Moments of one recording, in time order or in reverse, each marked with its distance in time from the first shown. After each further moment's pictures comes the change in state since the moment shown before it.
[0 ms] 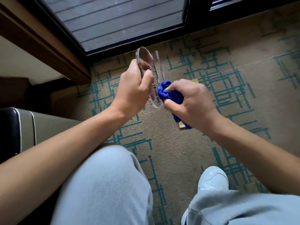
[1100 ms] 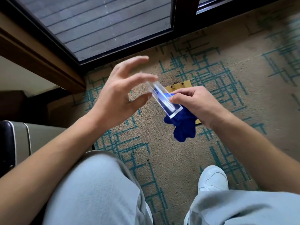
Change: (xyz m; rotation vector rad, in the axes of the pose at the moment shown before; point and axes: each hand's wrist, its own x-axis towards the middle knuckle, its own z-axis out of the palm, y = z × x) left_hand -0.003 -0.003 -0.031 0.365 -0.185 0.591; right_hand -0.010 0.019 -0.028 0.758 -0.228 0.579
